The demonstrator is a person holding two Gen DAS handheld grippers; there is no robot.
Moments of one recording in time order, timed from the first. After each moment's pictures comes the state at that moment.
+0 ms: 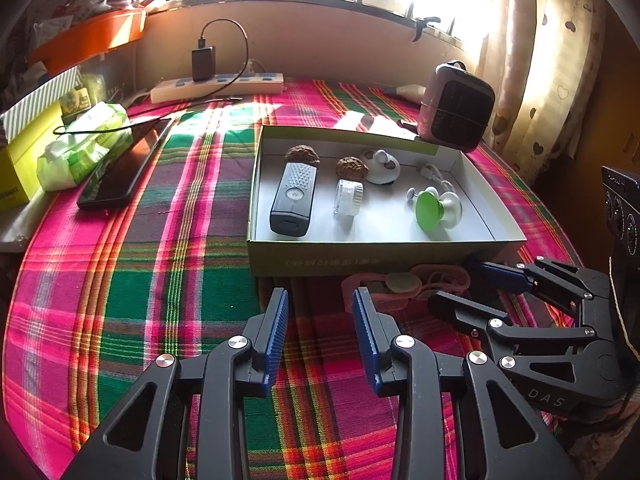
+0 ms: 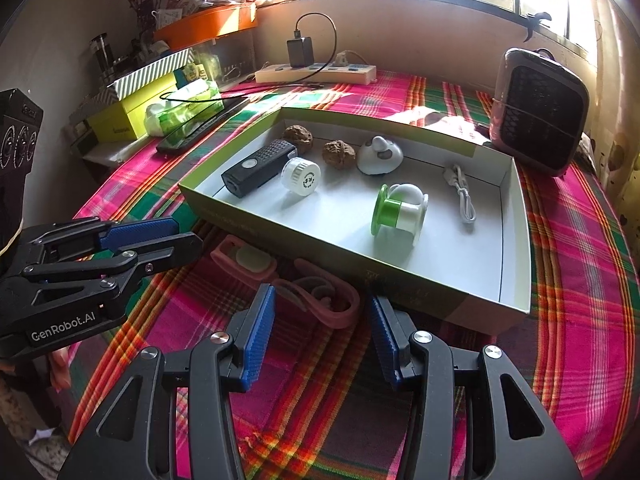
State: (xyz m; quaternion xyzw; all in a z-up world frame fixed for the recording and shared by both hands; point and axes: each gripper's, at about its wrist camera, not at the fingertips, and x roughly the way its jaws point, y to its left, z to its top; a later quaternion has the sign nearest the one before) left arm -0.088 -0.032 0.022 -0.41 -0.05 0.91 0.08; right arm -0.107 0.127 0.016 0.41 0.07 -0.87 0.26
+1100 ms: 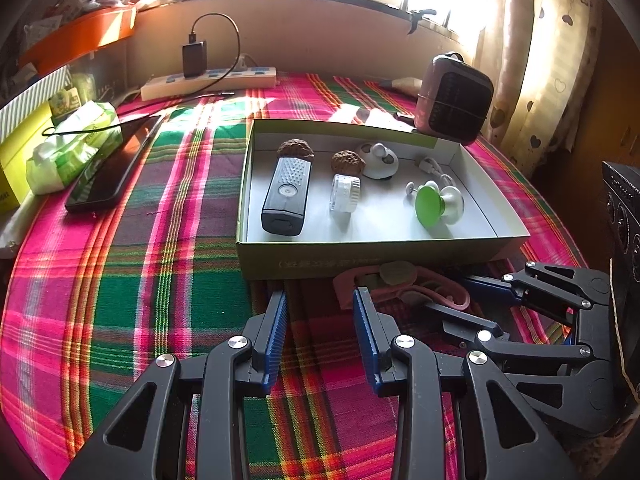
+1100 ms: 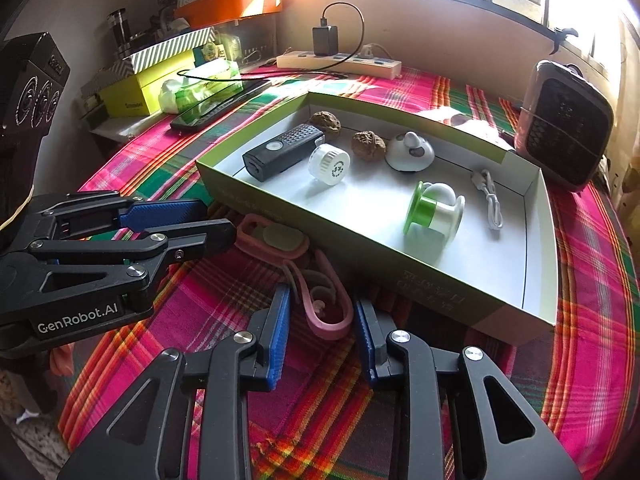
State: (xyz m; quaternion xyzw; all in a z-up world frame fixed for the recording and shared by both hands) left arm -0.096 -0.030 0.017 -0.42 -0.04 0.90 0.09; right arm -0.105 0.113 0.011 0.41 0.11 -0.86 0.27
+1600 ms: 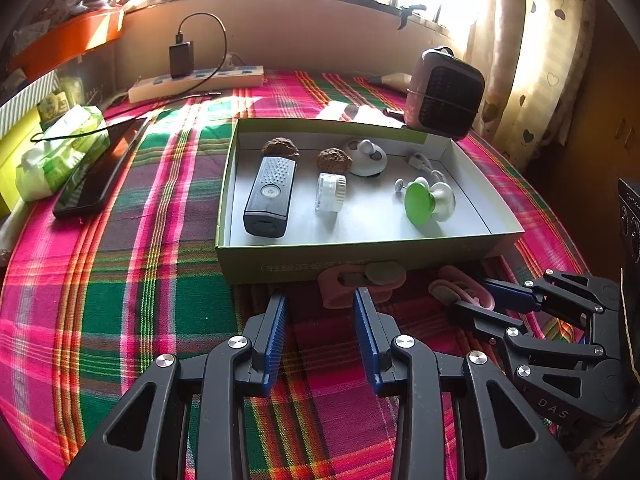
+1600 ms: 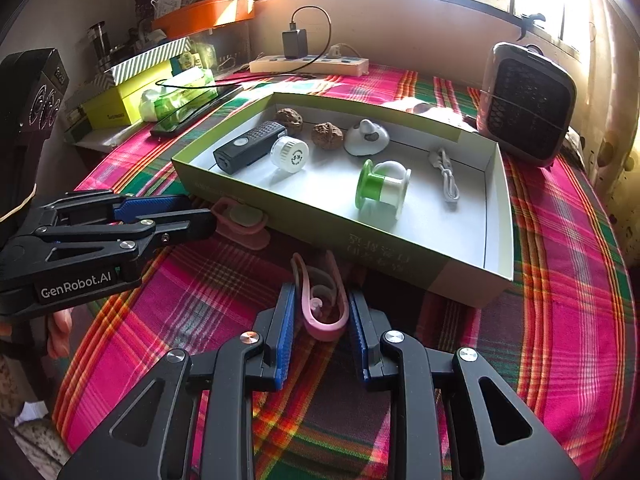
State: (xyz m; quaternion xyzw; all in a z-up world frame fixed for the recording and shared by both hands) left arm -0.100 -0.023 0.016 -0.42 -0.04 0.90 0.11; right arm -0.096 0.141 0.011 0.42 0.09 -0.87 0.23
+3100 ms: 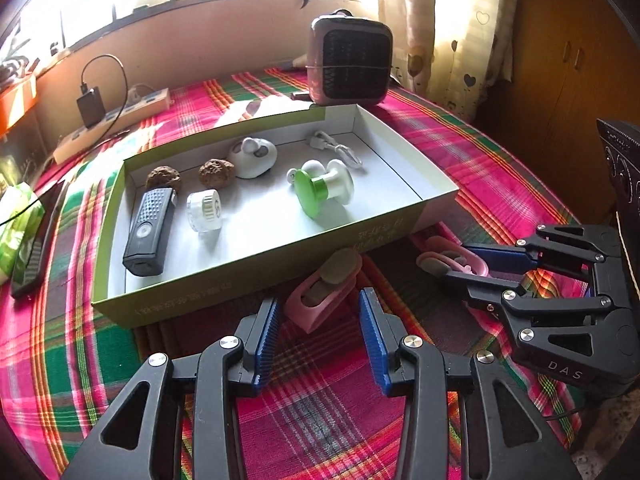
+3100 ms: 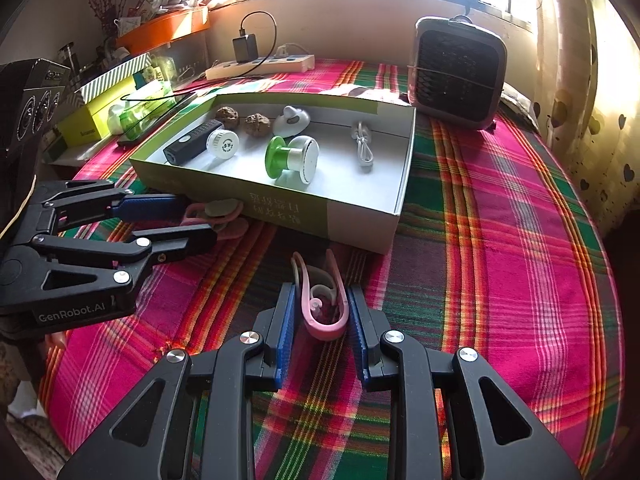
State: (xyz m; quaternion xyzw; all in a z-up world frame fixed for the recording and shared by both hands) left arm -0.103 0.046 0.016 -0.42 0.06 0.88 0.20; right arm -0.089 0.190 0.012 0.42 0.07 -0.89 0.19
